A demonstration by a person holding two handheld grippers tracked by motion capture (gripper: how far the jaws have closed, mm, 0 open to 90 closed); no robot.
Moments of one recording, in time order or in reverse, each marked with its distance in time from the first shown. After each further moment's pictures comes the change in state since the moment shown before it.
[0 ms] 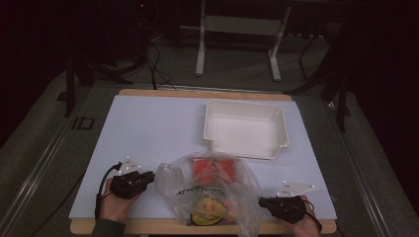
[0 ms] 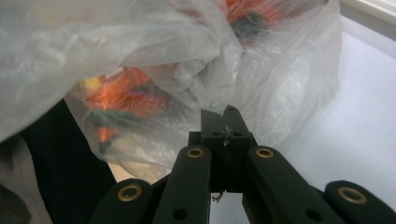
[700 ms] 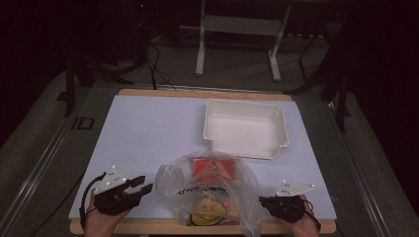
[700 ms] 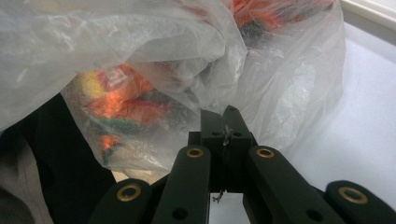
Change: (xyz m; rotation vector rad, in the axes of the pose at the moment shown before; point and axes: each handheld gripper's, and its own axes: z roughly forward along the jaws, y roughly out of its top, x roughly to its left) left arm -0.027 -0.006 -0.066 -0.144 -0.075 0.046; right arm -0.001 0.001 0.000 -0.015 0.010 0.007
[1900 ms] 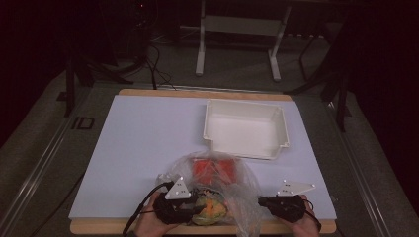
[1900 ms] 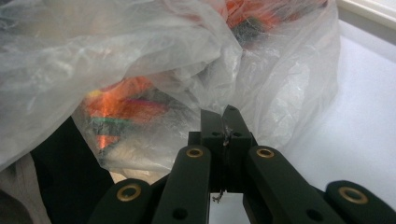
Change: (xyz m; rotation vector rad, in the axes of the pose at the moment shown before) left arm -0.086 0.013 0.095 0.237 -0.300 0.171; right arm -0.002 -0.001 0.000 -0.003 -0.003 0.004
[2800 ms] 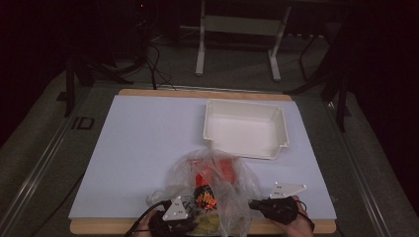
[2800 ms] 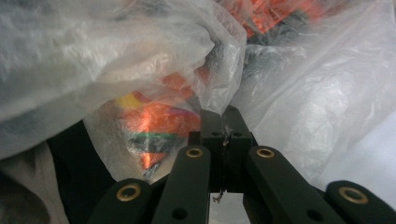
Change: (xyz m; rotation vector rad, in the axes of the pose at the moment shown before) left arm -0.025 -0.031 0.007 0.097 0.011 0.022; right arm 0.012 0.004 0.014 0.019 0.066 -0.029
